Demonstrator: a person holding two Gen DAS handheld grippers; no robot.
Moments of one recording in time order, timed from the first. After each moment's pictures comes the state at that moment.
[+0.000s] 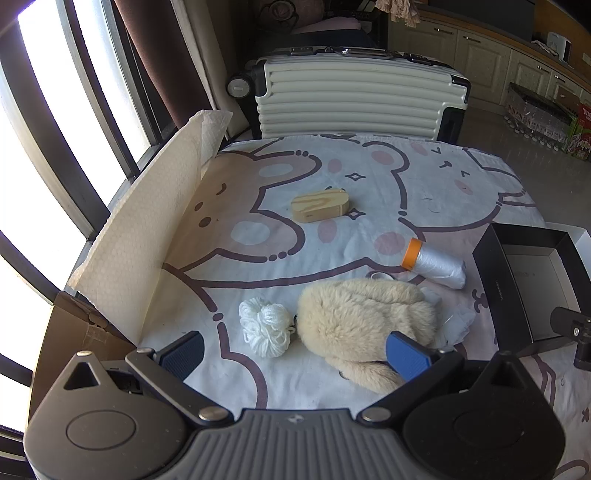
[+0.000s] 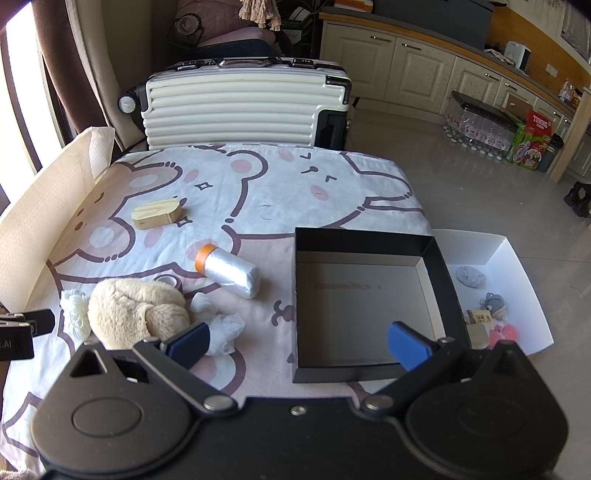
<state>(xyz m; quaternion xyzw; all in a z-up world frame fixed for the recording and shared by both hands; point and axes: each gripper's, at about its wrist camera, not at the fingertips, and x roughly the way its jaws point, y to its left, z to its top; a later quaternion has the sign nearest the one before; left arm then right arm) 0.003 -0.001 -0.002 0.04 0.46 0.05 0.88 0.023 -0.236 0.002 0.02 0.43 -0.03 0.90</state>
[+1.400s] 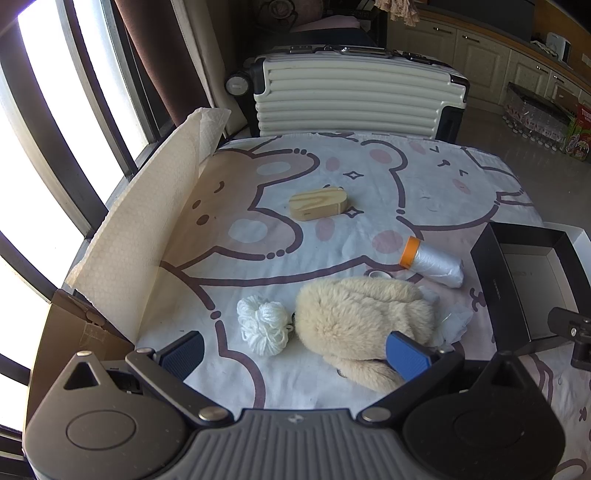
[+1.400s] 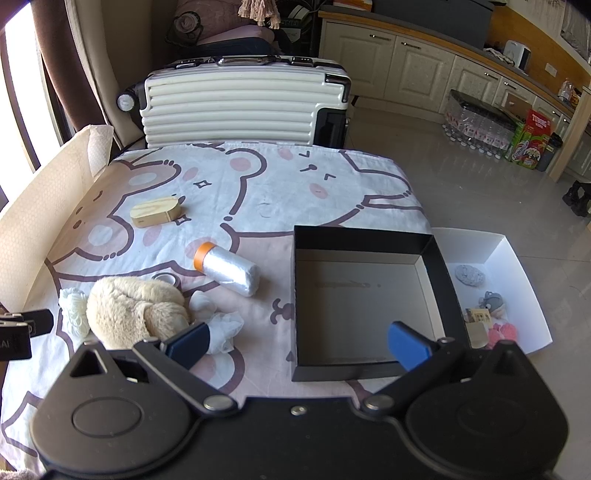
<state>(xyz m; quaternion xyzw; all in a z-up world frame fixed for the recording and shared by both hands) -0.001 -0.005 -0.002 0.04 0.46 0.06 0.88 0.023 -0.236 0.002 0.03 0.43 -0.04 0.90</state>
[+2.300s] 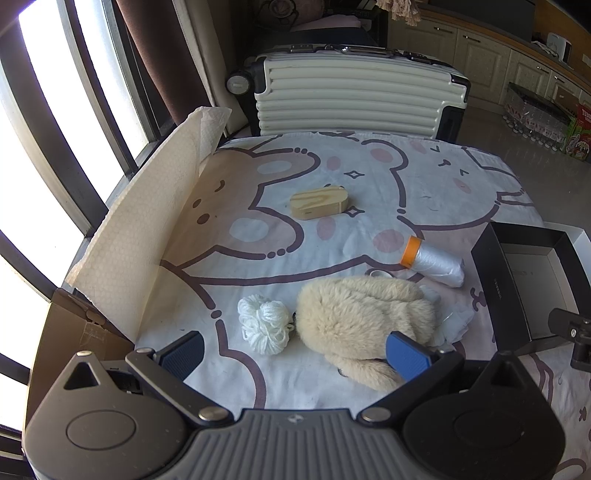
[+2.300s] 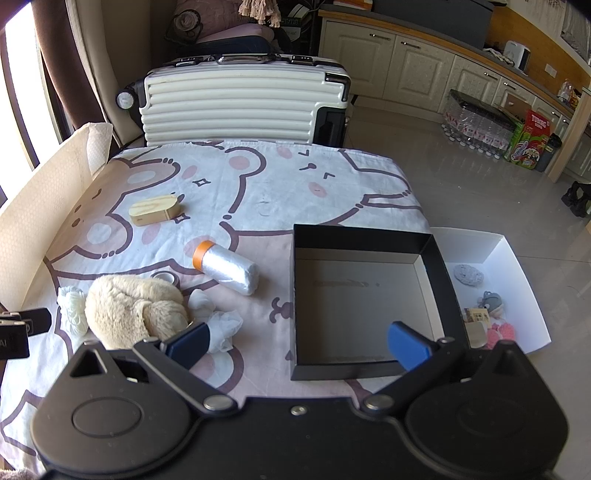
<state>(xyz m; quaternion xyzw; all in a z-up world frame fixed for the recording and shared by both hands) -0.004 -0.006 -0.004 0.04 0.46 0.07 0.88 0.022 -0.237 0.000 0.03 0.43 -0.05 0.90</state>
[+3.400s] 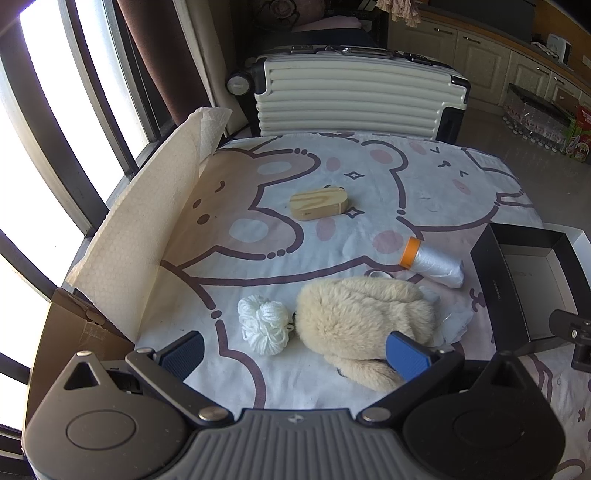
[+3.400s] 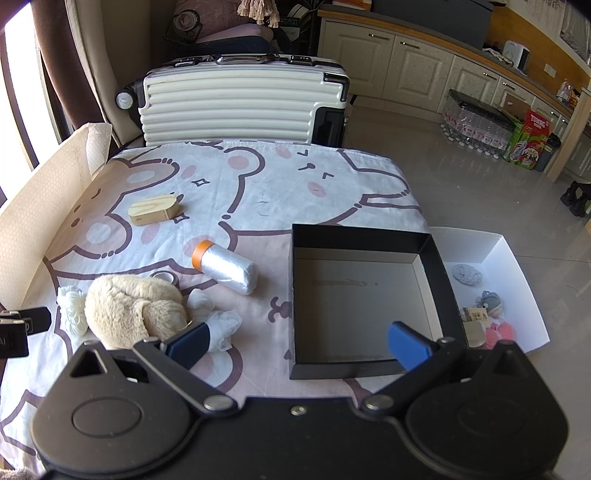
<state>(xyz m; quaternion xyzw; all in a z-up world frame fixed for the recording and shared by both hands) -0.003 -0.007 -0.001 0.03 0.47 0.07 0.88 0.021 -0.238 -0.001 0.03 0.43 -0.05 0.90</state>
